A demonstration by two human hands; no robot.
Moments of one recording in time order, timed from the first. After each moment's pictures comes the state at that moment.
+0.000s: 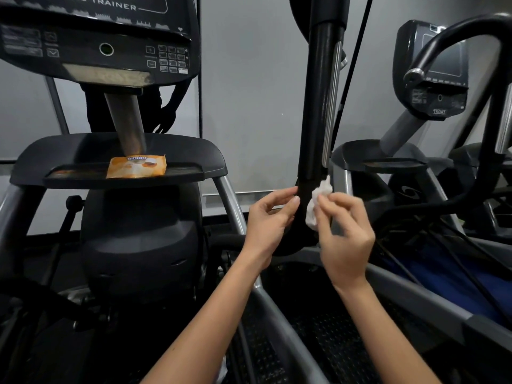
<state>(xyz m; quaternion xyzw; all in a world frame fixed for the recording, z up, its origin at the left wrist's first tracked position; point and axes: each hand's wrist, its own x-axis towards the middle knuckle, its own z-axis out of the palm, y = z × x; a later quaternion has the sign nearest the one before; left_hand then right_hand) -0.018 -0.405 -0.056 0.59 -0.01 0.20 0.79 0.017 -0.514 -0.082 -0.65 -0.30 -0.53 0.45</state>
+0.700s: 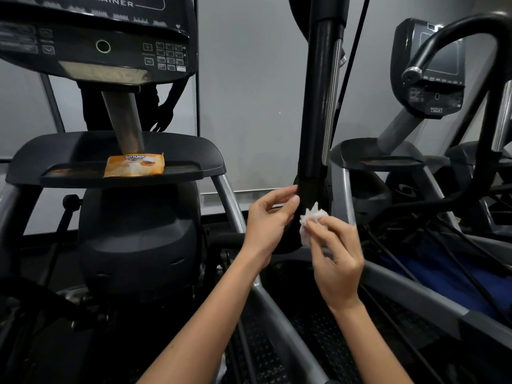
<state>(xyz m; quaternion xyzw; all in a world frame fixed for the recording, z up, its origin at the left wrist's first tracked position) -0.015 -0.402 -0.059 0.58 -0.03 0.20 0.79 0.011 -0.516 -0.117 -0.65 -0.32 -0.54 0.41</state>
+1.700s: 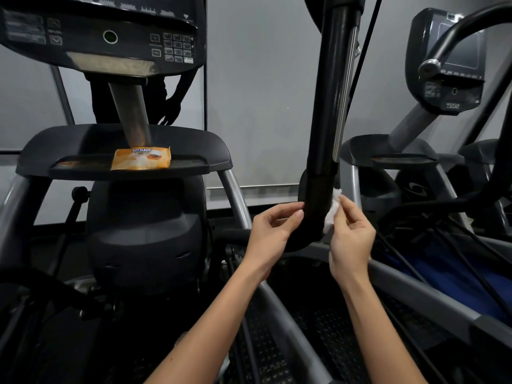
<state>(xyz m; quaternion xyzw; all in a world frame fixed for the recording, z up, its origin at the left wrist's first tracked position) -0.014 -0.398 -0.087 0.61 -0.02 0.19 0.77 0.024 -0.503 -0.084 -0.56 -0.10 -0.22 0.79</state>
